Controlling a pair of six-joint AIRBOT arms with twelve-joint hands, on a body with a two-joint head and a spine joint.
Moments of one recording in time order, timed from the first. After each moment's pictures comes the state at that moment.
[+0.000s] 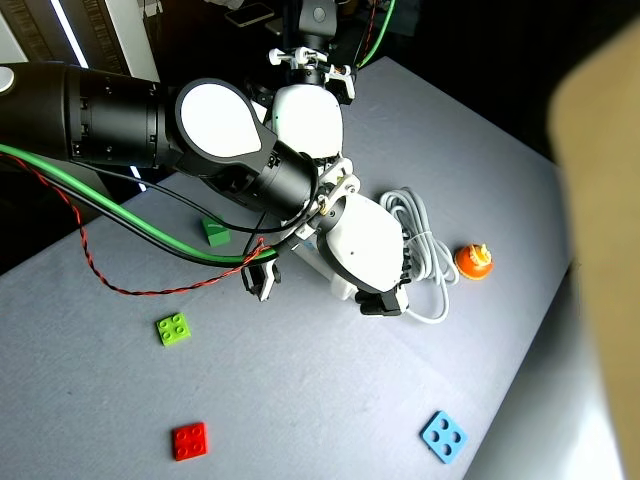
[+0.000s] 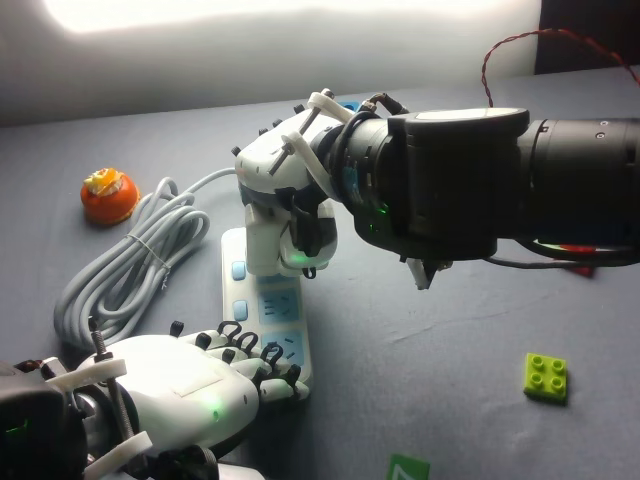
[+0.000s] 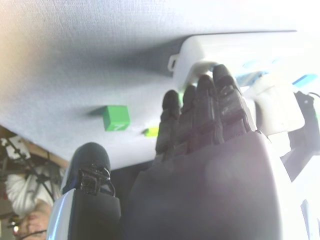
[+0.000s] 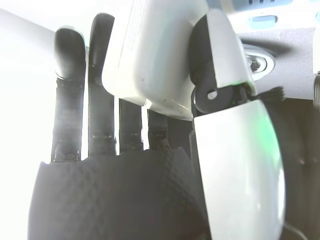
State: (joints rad) left arm 0.54 -0.82 0.55 -1.88 -0.38 2.75; right arm -0.16 -1.61 1.30 -1.09 -0.47 0.10
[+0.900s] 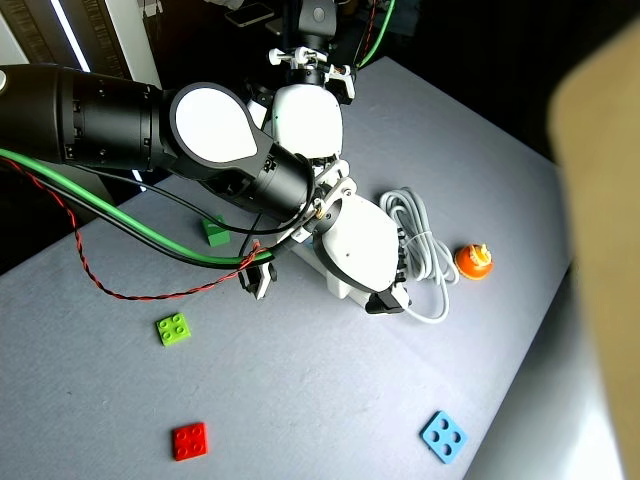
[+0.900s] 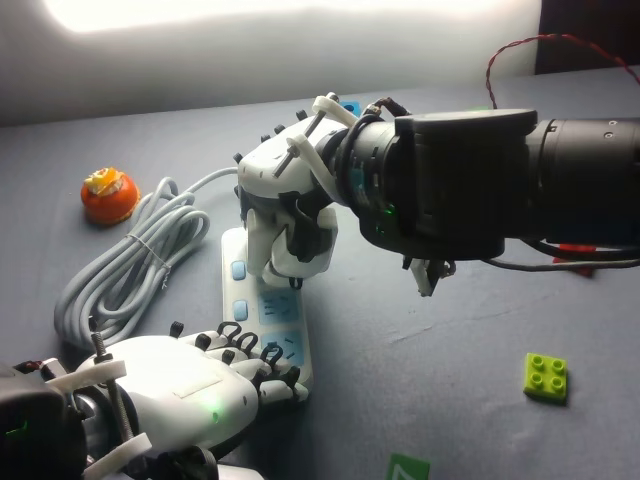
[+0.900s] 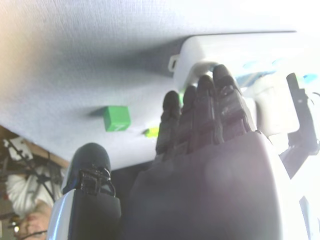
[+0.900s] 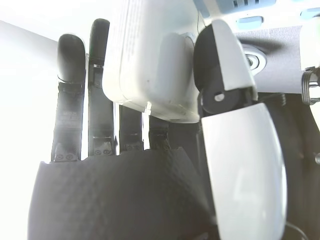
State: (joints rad) left arm 0.54 -0.82 0.55 -1.88 -0.38 2.75; right arm -0.16 -1.60 1.30 -1.07 -0.45 0.10
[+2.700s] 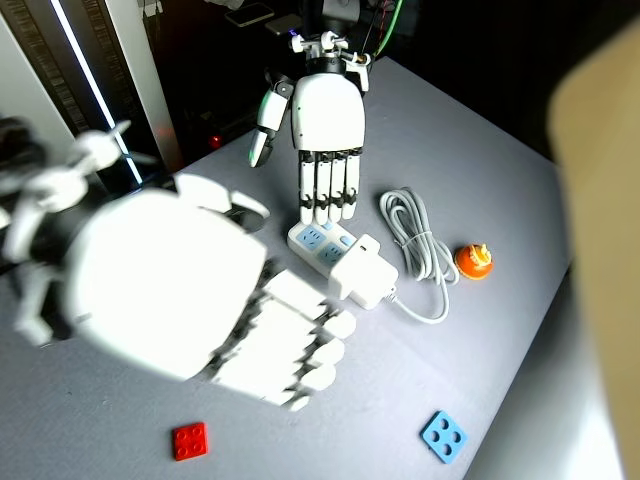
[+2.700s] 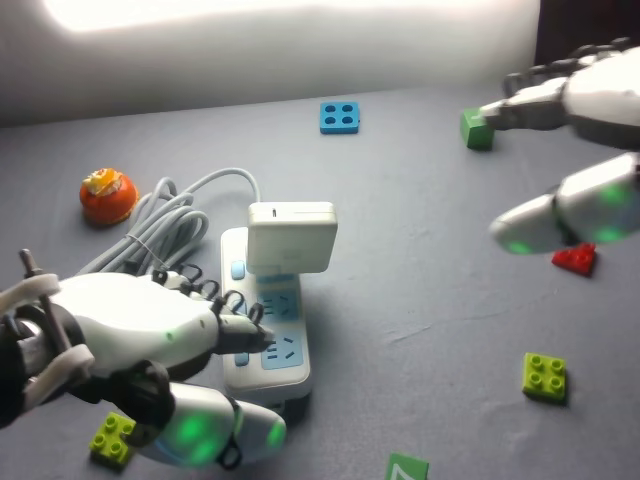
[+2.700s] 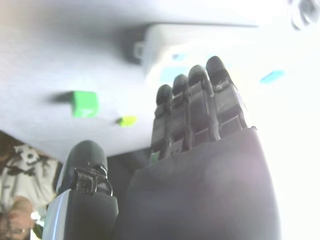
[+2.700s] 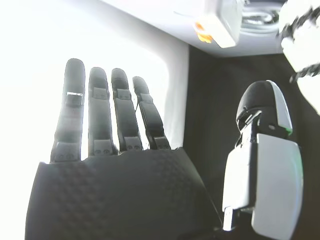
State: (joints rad) left arm 0.43 -0.71 0.59 -1.92 -0.31 2.75; right arm -0.06 -0.76 0.74 -0.91 -0.42 0.00
